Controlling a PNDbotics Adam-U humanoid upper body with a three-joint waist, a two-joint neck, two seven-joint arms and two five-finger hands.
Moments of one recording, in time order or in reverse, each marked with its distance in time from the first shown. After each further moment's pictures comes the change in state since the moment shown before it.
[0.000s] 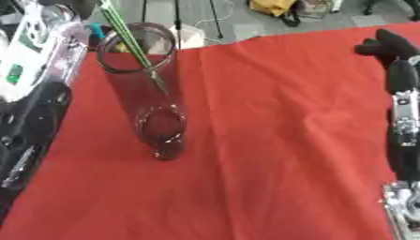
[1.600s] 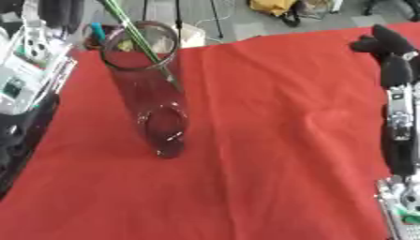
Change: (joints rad) left arm 0.043 0.046 -0.032 0.062 -0.335 0.023 0.046; right arm 0.007 0.000 -0.001 0.000 0.000 0.004 -0.004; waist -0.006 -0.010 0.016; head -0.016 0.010
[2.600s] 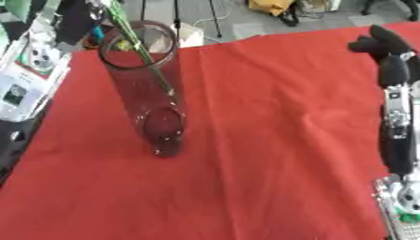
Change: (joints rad) left arm 0.013 0.028 -0.024 0.024 -0.303 0.001 -0.078; right arm 0.008 0.000 -0.005 0.000 0.000 0.001 -0.001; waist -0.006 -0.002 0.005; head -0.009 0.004
